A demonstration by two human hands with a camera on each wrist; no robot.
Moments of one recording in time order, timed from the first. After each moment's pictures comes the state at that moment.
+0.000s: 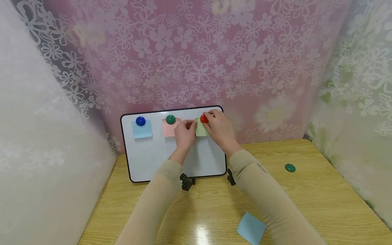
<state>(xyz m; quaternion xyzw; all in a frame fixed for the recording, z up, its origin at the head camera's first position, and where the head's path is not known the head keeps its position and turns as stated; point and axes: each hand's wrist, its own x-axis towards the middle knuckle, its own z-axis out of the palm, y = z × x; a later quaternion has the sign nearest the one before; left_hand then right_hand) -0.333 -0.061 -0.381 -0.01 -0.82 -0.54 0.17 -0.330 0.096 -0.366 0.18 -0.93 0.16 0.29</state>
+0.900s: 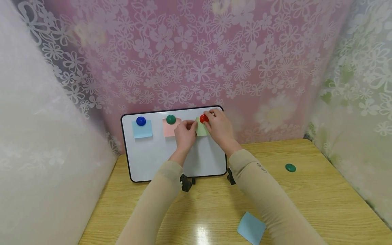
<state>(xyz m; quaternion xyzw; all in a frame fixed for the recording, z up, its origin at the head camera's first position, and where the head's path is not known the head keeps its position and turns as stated) -0.329 -0.061 -0.381 -0.01 -0.82 -0.55 0.16 -0.332 0.095 -0.365 0.16 -0.94 0.16 0.27</state>
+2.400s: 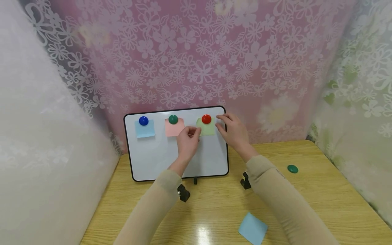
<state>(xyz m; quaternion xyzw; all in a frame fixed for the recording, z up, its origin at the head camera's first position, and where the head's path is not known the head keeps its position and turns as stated) -0.303 -0.064 -0.399 -0.04 -0.79 -0.59 0.17 -0.324 0.141 -0.389 0.20 -0.89 0.26 0.33</state>
